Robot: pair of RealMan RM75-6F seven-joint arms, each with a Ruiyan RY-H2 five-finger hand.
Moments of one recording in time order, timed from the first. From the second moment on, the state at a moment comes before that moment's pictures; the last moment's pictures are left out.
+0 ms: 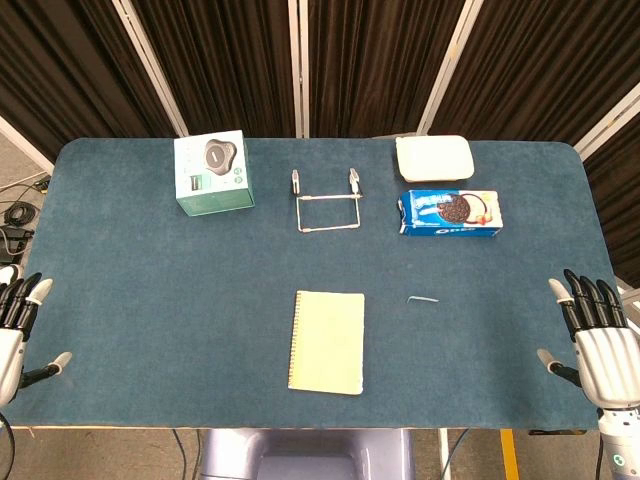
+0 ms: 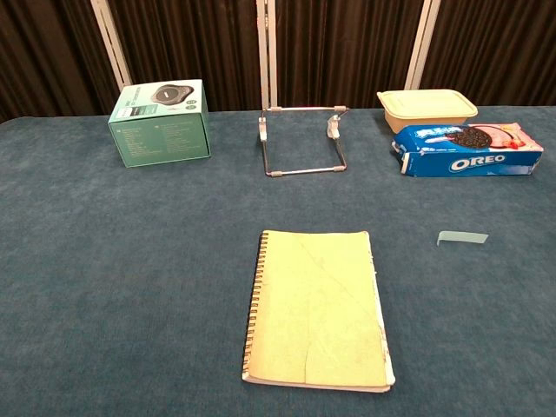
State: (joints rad) left arm -0.04 -1.07 -0.02 -1.75 1.58 1.58 0.11; right arm 0.07 -1.09 0.08 -1.64 -1.62 1.61 -0.10
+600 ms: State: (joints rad) left arm -0.07 -1.09 -0.05 -1.71 1.53 1.53 0.11; right arm 0.17 -1.14 0.12 -1.59 -1.46 1.37 -0.07
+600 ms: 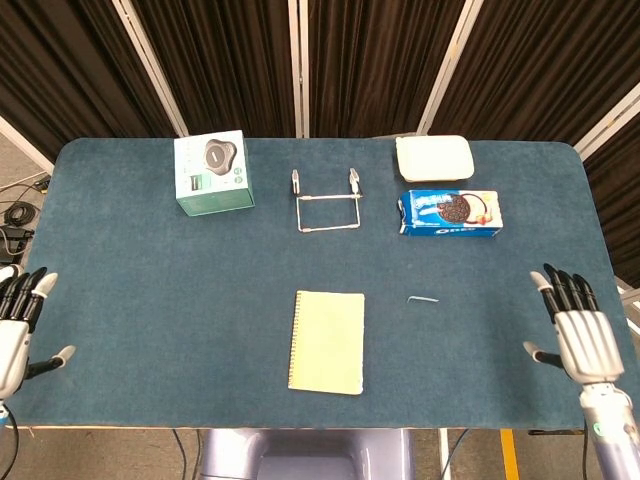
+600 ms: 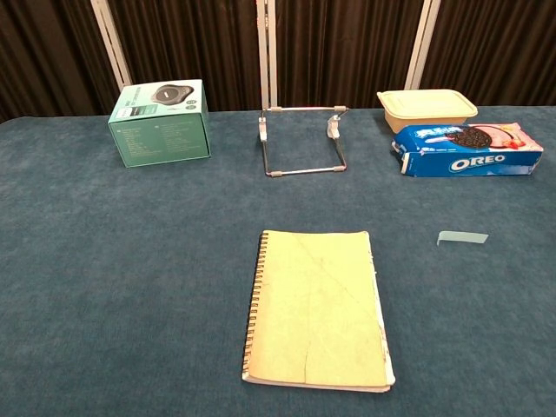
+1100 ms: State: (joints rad) left arm -0.11 -1.15 -0.09 -1.67 1.41 1.45 0.19; right arm 0.44 -1.39 0.20 -1.29 -1.26 0.99 -0.11
